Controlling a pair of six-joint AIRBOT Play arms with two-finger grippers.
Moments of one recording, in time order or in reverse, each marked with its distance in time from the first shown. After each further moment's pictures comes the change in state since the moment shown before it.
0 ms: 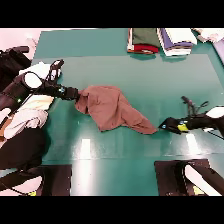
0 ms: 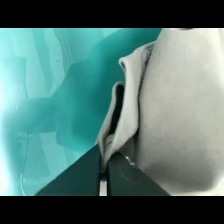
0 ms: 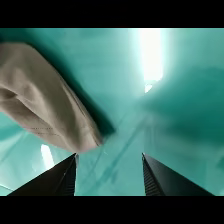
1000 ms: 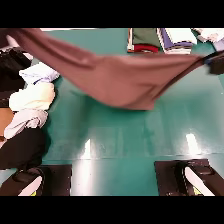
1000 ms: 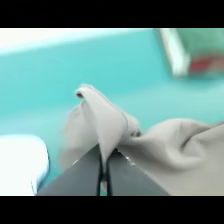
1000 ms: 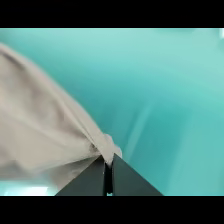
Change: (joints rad) left arm 0.001 0.448 0.472 0.346 -0.018 -0.079; right arm 0.127 0.177 0.938 -0.297 0.054 0.038
